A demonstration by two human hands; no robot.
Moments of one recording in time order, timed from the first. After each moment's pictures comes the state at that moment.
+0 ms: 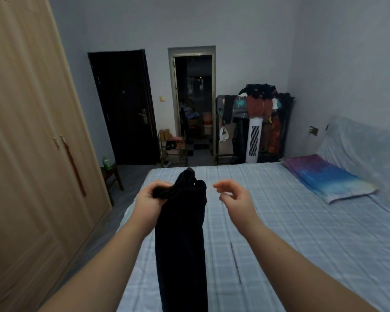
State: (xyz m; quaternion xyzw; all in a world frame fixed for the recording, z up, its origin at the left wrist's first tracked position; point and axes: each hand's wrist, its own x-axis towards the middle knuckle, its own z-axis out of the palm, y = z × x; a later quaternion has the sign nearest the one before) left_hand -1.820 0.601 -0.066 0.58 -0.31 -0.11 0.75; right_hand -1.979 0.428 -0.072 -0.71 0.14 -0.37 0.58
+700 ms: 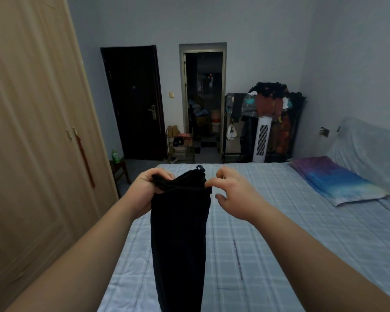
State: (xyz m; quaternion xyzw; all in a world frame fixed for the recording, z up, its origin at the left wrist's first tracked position) left_hand -1.816 0.632 -0.033 0.55 -0.36 -0.22 0.72; right_hand -1.983 0.423 -0.037 -0.97 0.02 -0.23 0.09
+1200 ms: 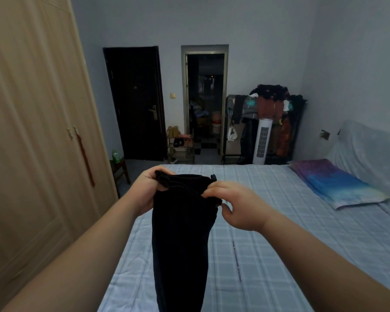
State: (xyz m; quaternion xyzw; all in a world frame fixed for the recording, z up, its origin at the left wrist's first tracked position) left_hand -1.818 0.626 -0.028 0.57 -0.30 -0.25 0.72; right_hand -2.007 0.424 -0.039 -0.96 -0.09 -0.22 0.13
